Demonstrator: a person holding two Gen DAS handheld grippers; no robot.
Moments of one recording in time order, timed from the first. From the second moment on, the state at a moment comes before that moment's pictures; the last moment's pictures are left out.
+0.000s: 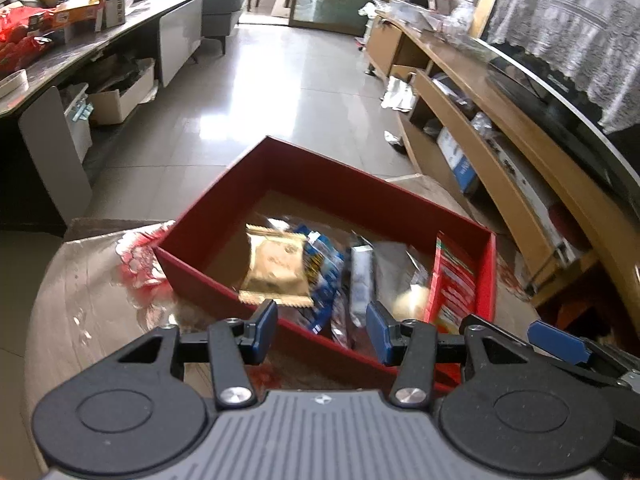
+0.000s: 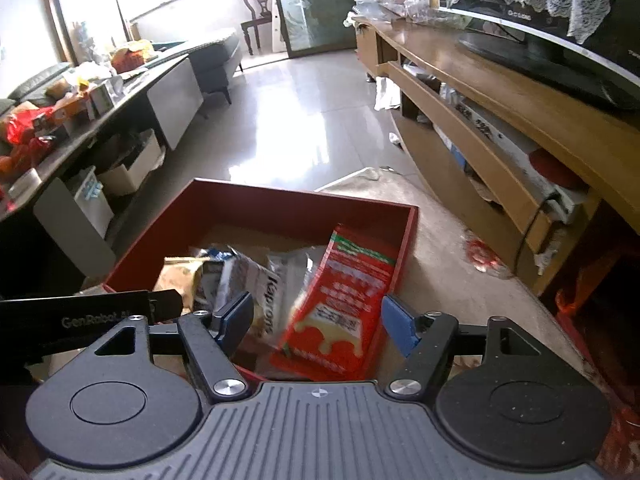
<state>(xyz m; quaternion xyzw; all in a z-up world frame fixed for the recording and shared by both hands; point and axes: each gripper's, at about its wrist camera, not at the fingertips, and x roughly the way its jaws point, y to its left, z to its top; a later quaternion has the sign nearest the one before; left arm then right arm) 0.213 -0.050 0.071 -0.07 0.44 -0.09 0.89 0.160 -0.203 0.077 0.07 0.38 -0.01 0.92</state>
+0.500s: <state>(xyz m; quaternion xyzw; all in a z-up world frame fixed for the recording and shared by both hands) 0.161 -0.082 0.067 -0.03 0.45 -0.14 0.88 0.104 -0.233 0.072 0.08 0.40 -0.04 0.91</state>
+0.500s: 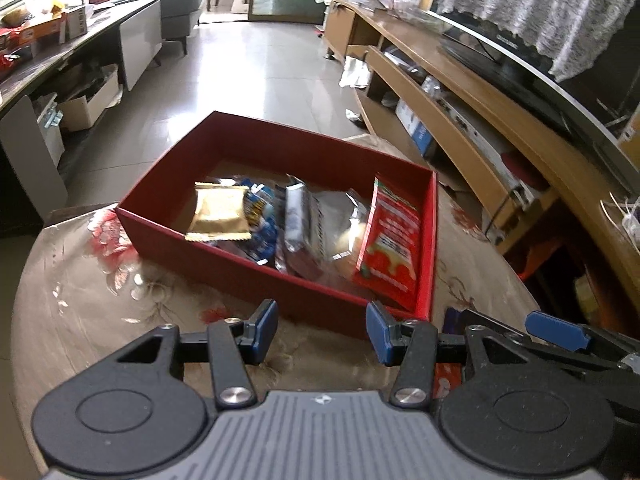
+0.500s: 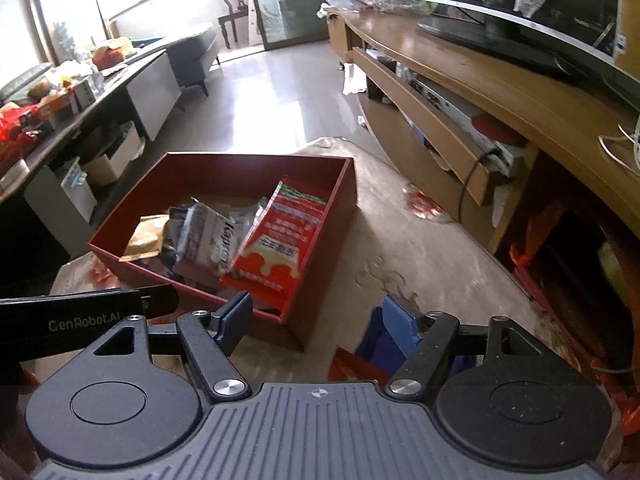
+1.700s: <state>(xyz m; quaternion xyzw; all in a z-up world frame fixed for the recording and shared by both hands) 0.122 -0.201 -0.016 0.06 0.53 -0.24 0.81 0.082 -0.328 0.035 0.13 0.46 -0.11 0.87</state>
